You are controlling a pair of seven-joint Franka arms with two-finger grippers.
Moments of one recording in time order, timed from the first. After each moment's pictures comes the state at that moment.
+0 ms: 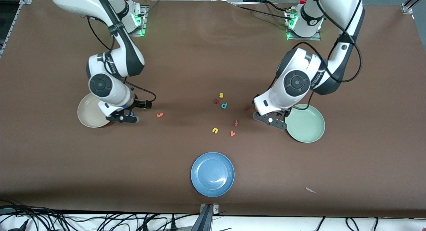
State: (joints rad) left arm -0.34 0.48 -0.11 -1.65 -0.01 2.02 -0.07; right arm 0.31 0.41 0.02 -1.97 -0.01 2.24 0.35
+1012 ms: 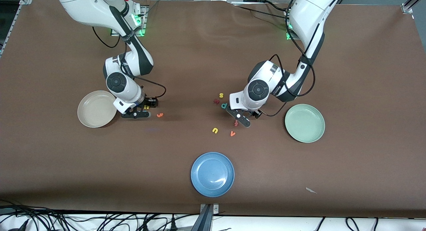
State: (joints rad) left arm -0.46 0.65 -0.13 -1.71 -0.01 2.21 0.17; right arm 0.31 0.46 0.04 -2.12 -0.01 2.50 0.31
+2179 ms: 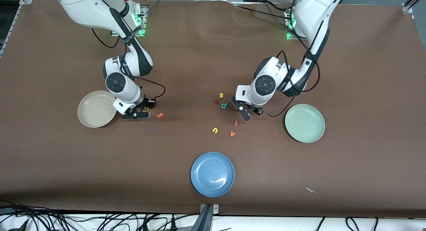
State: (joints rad) left arm -0.42 0.55 -0.13 -1.82 -0.01 2.23 0.40; right arm 0.30 0.47 0.03 -2.13 -0.01 2.54 0.27
